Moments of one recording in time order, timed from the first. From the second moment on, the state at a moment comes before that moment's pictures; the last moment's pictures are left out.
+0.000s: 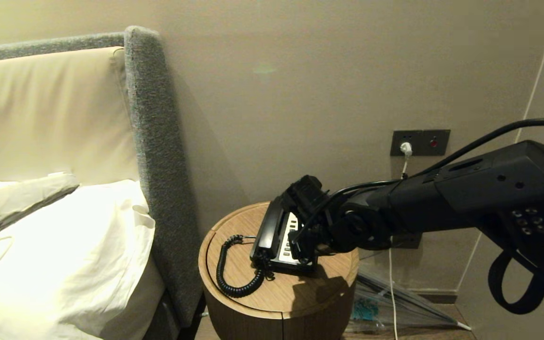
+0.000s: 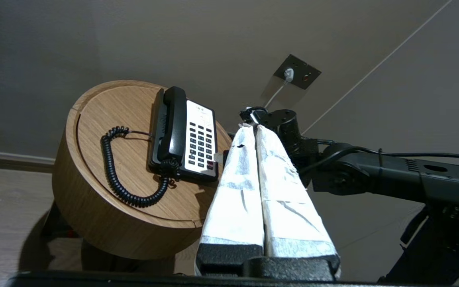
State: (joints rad) left arm -0.49 0.90 -0.80 0.00 0.03 -0.65; right arm 0.74 2.23 -1.48 0.25 -0.34 0.45
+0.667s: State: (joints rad) left arm -0.49 0.89 -0.79 0.00 0.01 -0.69; right arm 0.75 2.24 -1.47 0.29 -0.34 0.45
